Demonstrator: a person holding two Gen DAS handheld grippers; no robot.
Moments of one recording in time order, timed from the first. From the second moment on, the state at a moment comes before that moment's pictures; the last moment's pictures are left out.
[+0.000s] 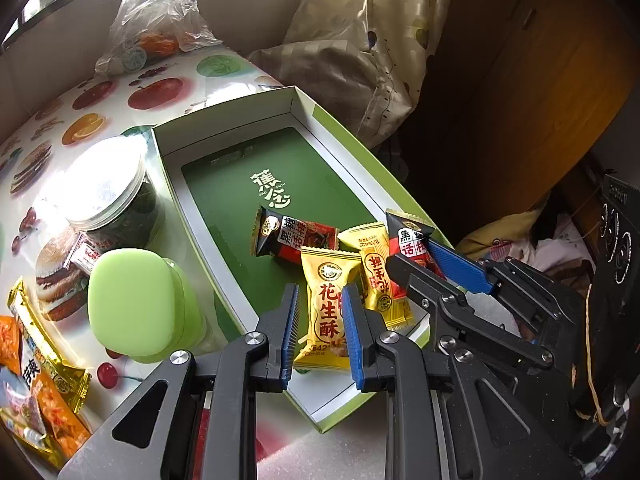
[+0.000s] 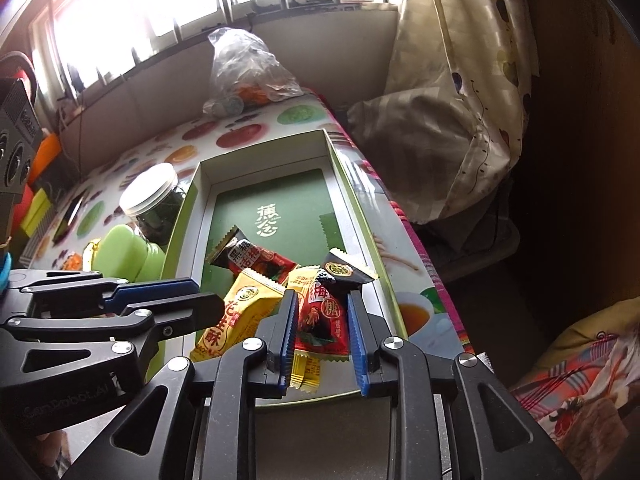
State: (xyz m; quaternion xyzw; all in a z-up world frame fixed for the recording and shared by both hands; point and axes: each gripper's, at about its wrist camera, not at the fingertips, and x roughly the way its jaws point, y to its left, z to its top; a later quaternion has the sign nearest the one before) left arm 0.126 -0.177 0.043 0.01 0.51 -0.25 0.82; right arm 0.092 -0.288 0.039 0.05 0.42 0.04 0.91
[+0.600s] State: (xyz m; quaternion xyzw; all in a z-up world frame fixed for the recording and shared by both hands) left arm 0.106 -0.155 0.065 0.00 0.48 -0.25 0.84; right arm 0.074 -0.282 0.057 0.05 0.40 0.03 0.92
